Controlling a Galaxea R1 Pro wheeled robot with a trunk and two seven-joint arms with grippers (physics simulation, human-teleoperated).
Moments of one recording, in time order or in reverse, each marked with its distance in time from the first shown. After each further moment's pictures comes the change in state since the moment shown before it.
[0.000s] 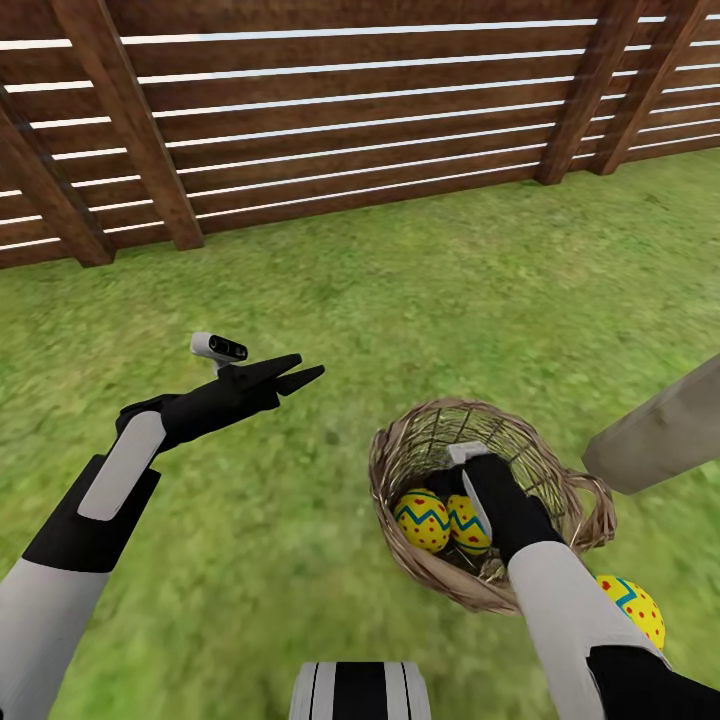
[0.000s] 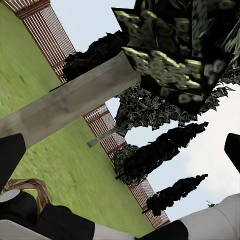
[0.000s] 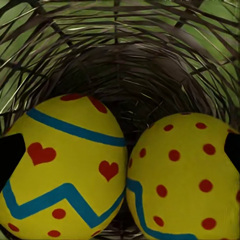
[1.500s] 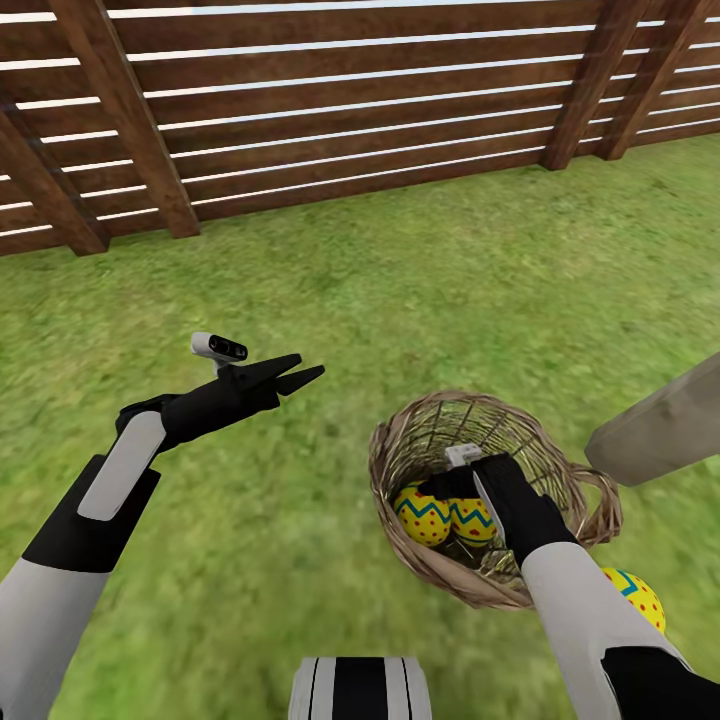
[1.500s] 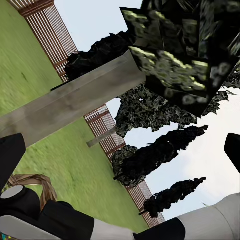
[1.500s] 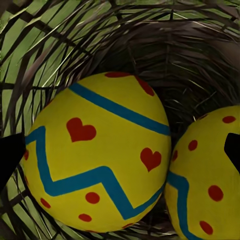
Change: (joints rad) left arm 0.000 0.000 0.000 -0.002 0.000 0.000 0.000; right arm 0.003 -0.053 0.042 -0.008 -0.003 0.001 0.240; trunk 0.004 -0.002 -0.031
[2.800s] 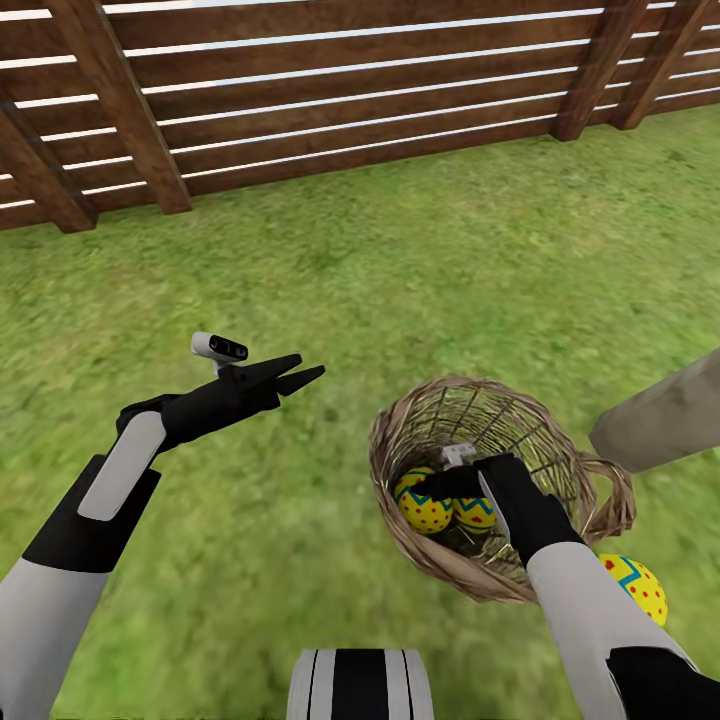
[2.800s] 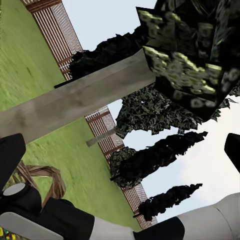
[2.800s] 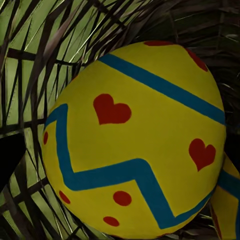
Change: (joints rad) left arm 0.000 0.000 -0.002 0.000 -0.001 0.000 0.000; right arm 0.000 -0.017 -0.002 -0.003 0.004 -0.018 0.153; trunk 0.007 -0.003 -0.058
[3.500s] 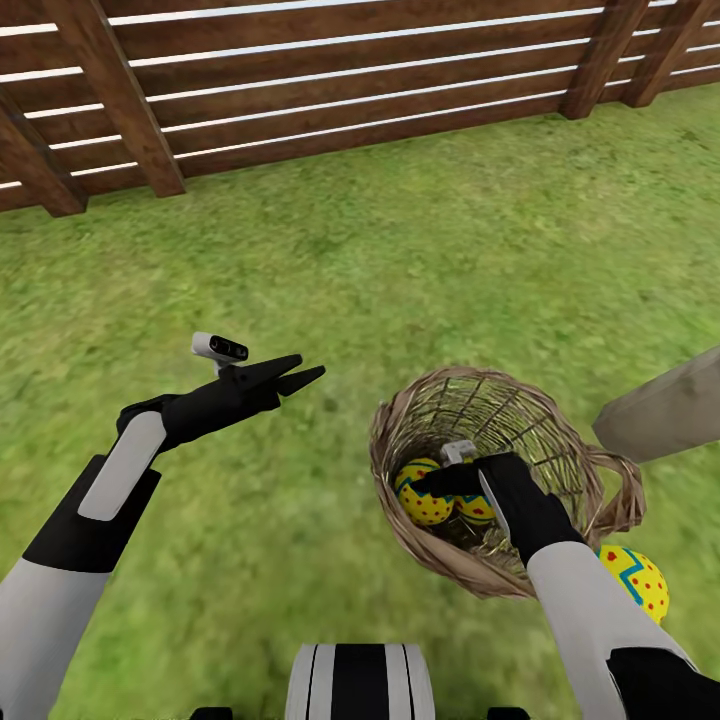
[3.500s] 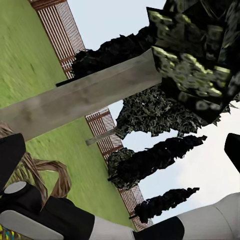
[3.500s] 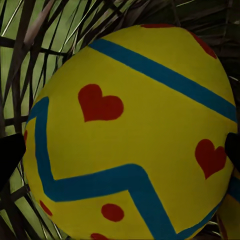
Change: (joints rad) left arm 0.000 0.000 -0.002 0.000 0.001 0.000 0.000; right arm 0.000 0.000 -0.001 -0.012 0.001 -0.018 -0.001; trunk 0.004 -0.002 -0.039
